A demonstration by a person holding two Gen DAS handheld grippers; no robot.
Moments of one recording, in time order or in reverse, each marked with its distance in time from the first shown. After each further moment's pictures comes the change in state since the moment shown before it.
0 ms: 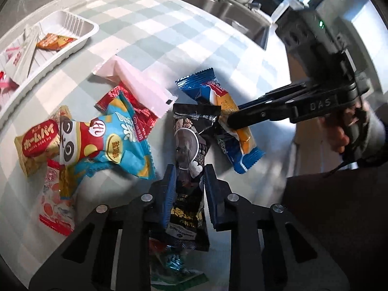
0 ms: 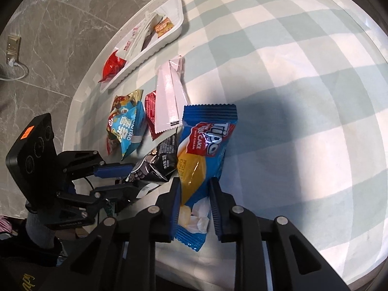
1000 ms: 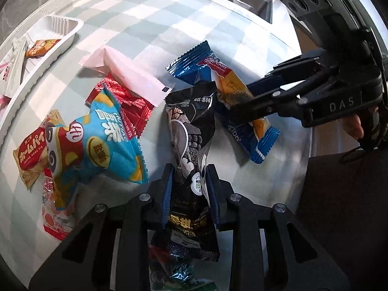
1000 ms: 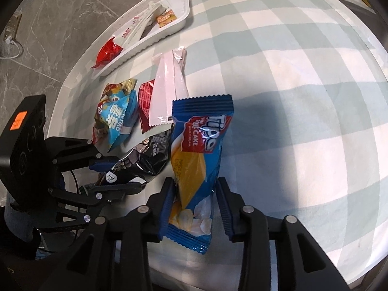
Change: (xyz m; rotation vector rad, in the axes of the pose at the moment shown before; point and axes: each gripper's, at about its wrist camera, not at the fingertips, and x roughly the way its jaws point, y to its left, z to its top) left arm 0.030 -0.017 0.005 0.100 0.112 0.125; right arm 0.012 0.014 -0.005 -0.098 0.008 -0.120
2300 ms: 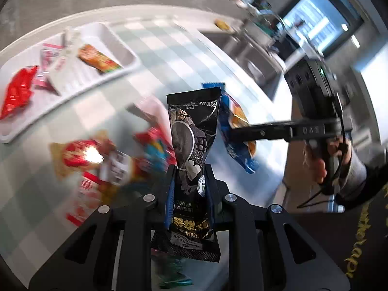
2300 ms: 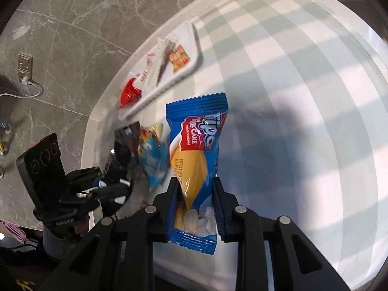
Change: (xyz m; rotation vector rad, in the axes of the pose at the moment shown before) left arm -0.098 0.061 -0.011 -0.329 -0.281 -0.121; right arm -0.032 -0.008 0.047 0.103 -0.093 0.206
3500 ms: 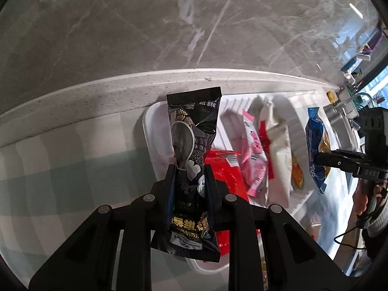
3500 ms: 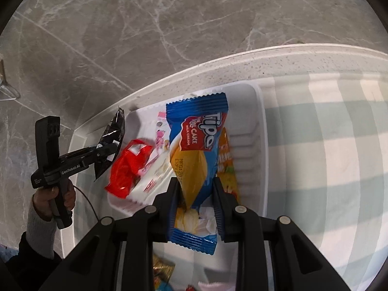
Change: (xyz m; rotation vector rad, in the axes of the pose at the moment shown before) left arm -0.062 0.306 0.139 -0.334 -0.079 0.337; right arm 0.125 0.072 0.213 -0.229 0.029 -0.082
